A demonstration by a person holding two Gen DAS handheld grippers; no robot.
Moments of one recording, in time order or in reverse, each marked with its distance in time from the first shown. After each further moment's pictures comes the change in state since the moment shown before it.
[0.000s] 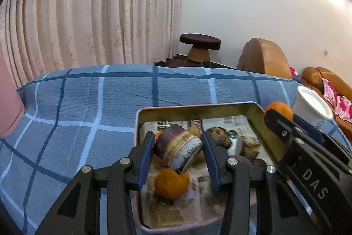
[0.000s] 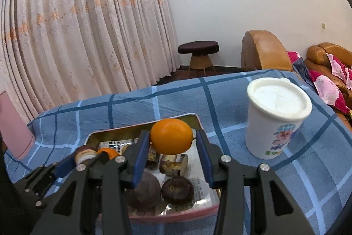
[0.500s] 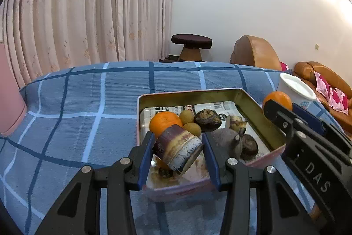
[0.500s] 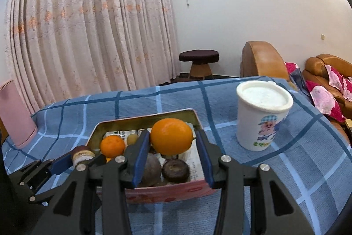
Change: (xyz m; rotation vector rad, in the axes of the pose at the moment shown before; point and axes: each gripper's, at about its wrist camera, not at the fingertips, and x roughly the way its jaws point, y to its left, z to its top) left arm -0.034 -0.001 -0.022 0.042 -0.007 -0.058; right arm -0.040 0.006 -0.022 -0.048 -0.065 -0.010
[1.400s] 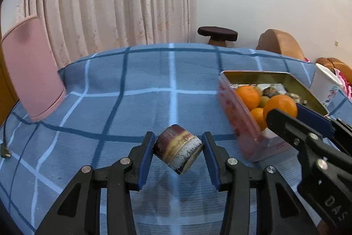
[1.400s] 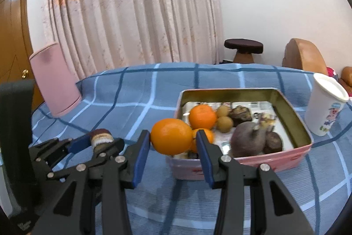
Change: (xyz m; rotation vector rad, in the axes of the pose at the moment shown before) left arm -0.033 0.096 -0.033 -0.007 0.039 0.146; right arm 0.000 0.106 -0.034 -0.123 0.106 0.240
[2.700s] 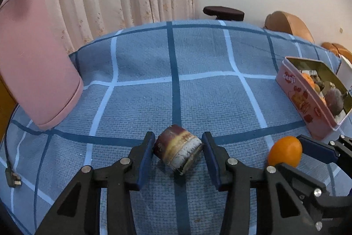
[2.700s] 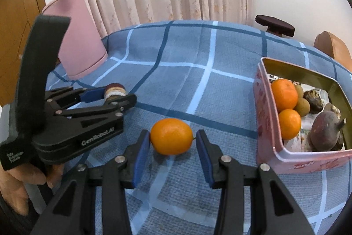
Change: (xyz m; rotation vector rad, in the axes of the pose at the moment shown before) left arm 0.045 0.112 0.008 0.033 0.139 0.013; right arm 0.064 0.088 -0.014 -0.108 0.243 0.136
